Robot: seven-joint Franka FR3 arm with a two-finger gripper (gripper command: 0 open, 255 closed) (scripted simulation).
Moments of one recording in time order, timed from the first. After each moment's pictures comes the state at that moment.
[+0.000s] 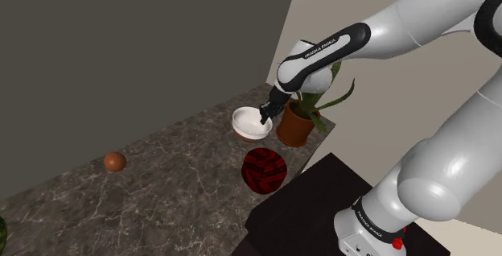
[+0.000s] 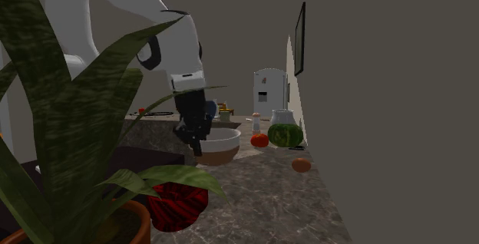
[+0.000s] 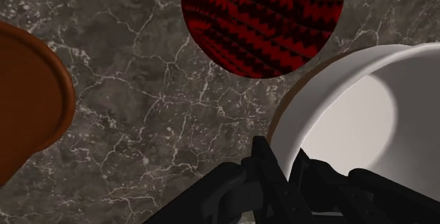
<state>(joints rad) 0.07 0.02 -0.06 -2.53 0.30 2.61 -0.15</state>
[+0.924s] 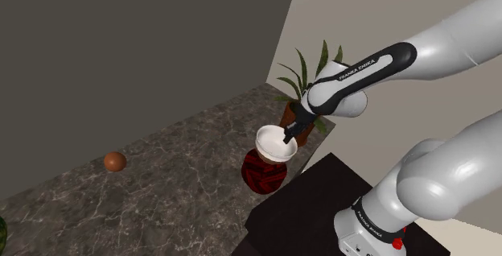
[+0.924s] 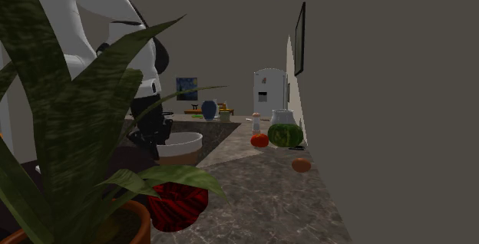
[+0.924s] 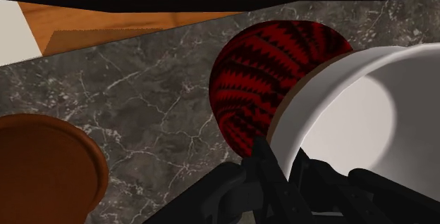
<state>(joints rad) 0.05 -0.24 -0.11 -2.90 0.31 2.70 -0.25</state>
